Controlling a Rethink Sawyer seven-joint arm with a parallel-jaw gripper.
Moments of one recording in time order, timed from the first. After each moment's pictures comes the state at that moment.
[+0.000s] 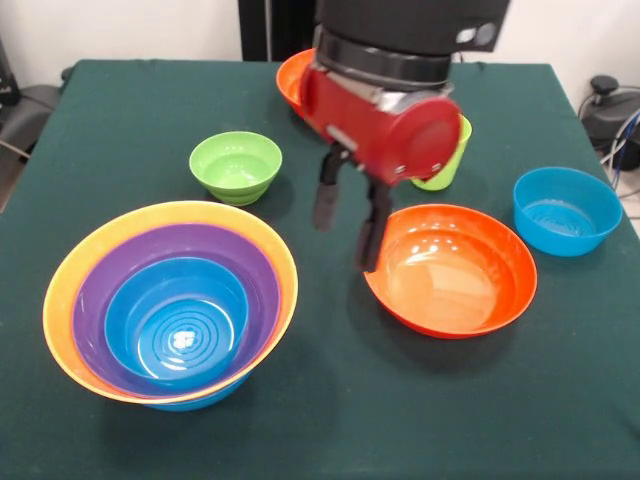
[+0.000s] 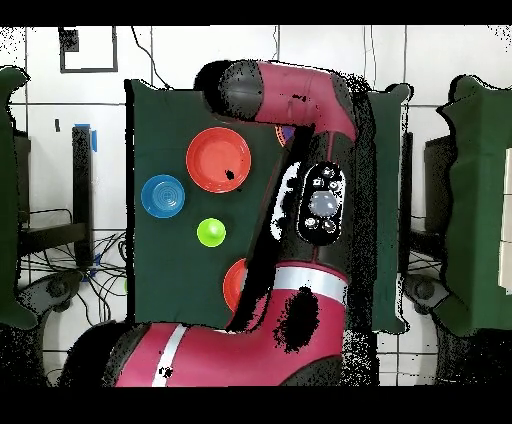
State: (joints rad) arm -0.10 -0.40 -0.16 0.93 0.03 0.75 2.70
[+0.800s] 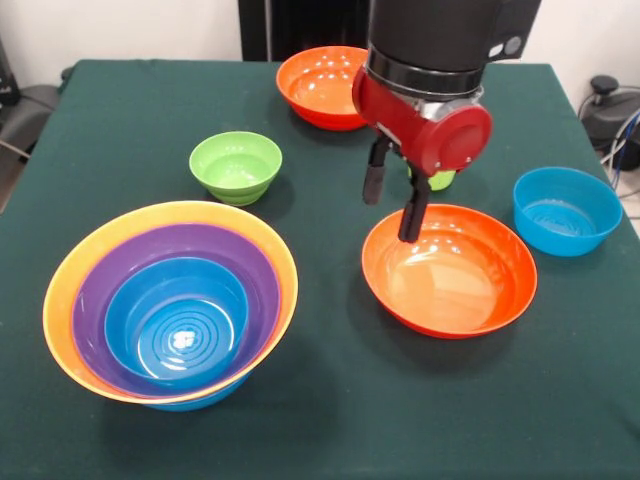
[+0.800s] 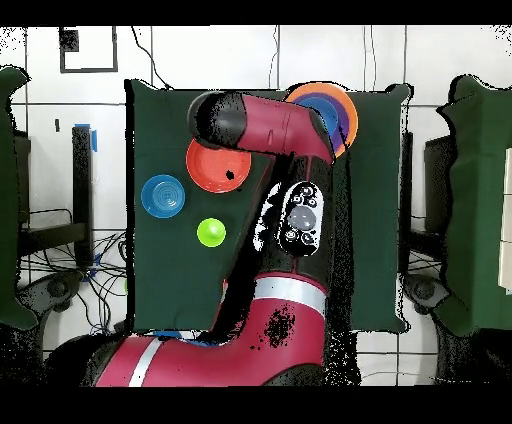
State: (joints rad) arm -0.05 -0.43 -0.18 1.13 0.10 0.72 2.70
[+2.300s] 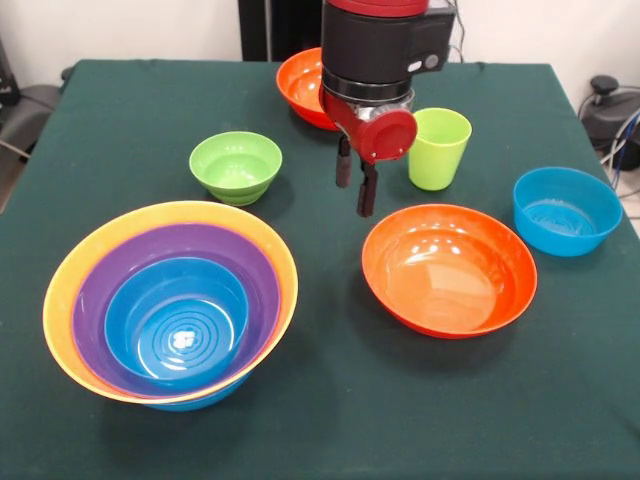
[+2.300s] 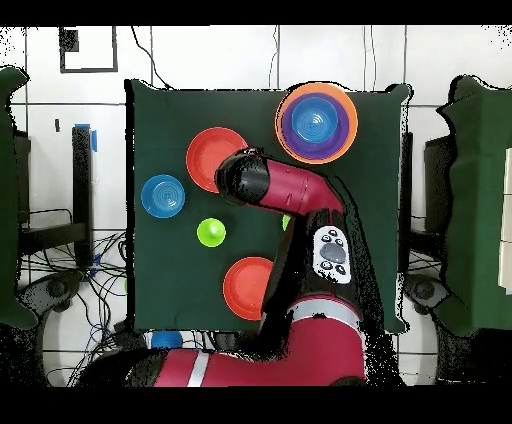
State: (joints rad) arm -0.16 -0.51 -0.07 1.50 0.10 0.44 2.70
